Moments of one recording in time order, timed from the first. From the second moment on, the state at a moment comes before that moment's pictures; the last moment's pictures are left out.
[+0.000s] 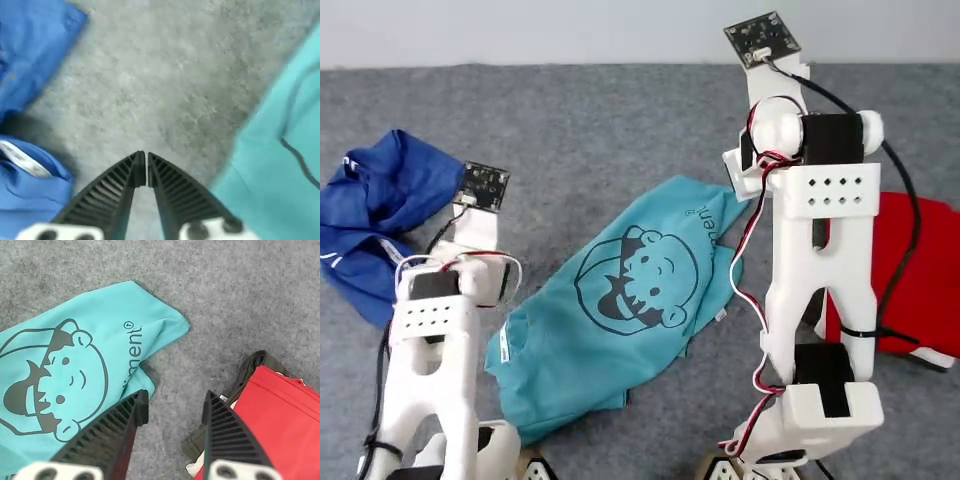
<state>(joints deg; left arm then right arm) -8.4 -29.0 52.2 54.5 -15.2 -6.2 4.7 -34.7 100.6 15.7</state>
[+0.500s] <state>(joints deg) 7.1 -28.9 57.7 73.7 -23.9 -6.2 4.7 -28.5 100.6 15.7</state>
